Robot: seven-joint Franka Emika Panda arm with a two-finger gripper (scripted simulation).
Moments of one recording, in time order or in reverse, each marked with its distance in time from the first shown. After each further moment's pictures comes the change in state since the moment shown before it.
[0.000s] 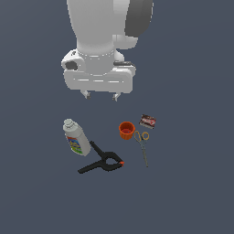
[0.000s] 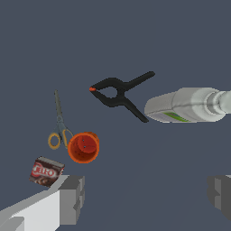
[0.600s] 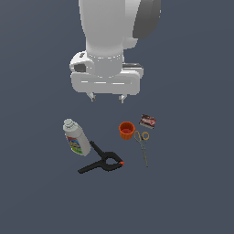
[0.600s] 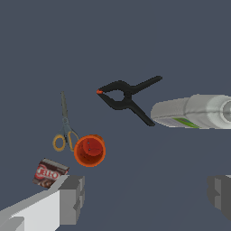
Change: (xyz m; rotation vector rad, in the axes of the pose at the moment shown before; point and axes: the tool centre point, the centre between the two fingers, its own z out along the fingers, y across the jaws) arm 0.006 -0.021 0.002 -0.007 0.014 -0.026
